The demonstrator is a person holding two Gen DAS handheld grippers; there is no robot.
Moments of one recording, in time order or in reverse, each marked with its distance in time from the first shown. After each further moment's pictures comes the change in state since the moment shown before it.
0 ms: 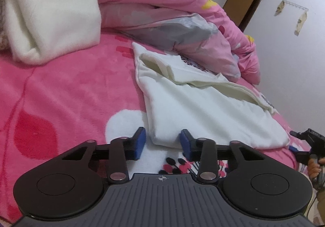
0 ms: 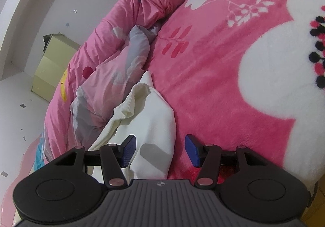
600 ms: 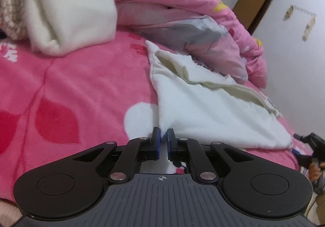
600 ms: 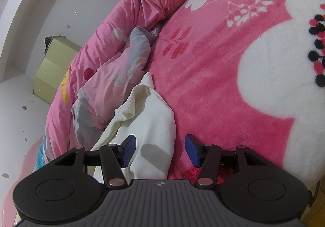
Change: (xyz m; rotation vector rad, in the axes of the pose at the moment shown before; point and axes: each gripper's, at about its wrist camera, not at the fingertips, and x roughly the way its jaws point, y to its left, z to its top) left arm -0.015 0.013 -0.005 -0.050 -0.005 0.047; right arm -0.001 -0.001 -0.001 0.004 -0.005 0.007
